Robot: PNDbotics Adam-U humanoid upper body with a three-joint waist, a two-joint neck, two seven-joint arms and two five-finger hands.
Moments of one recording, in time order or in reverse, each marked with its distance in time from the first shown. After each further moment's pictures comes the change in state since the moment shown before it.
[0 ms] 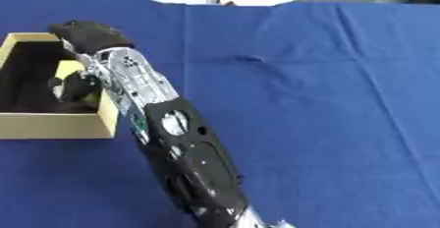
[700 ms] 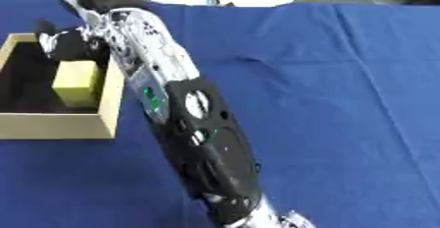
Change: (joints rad) left arm 0.002 0.000 0.000 0.000 0.000 -0.001 0.004; right arm -0.050 -0.147 0.000 -0.270 -0.245 0.033 -0.010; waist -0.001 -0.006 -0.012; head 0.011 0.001
